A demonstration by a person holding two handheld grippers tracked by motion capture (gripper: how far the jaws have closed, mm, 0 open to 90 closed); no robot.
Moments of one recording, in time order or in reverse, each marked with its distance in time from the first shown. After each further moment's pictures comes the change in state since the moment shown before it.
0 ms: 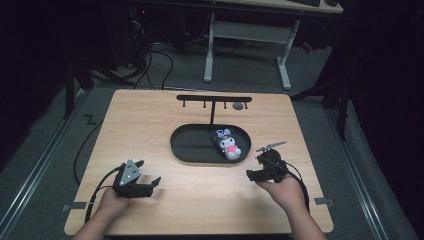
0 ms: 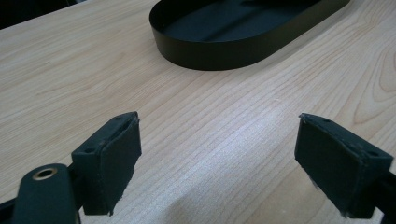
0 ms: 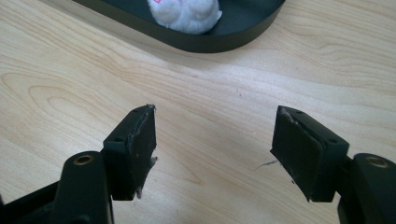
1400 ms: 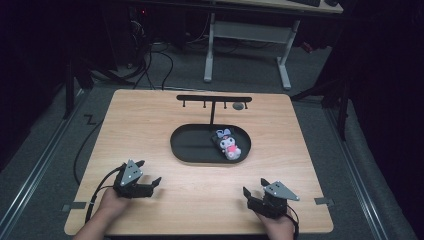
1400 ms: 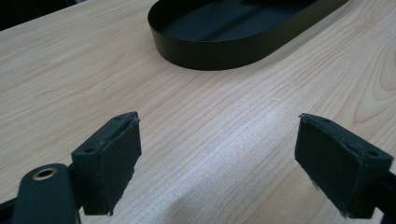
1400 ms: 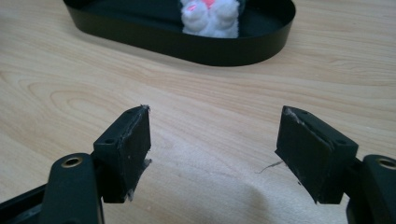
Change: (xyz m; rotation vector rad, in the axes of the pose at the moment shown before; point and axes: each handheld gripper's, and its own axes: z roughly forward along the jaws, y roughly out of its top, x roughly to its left) left arm -0.001 0.000 0.001 0.003 0.002 0.008; right arm 0.023 -0.109 0.038 -0.545 0.005 -0.009
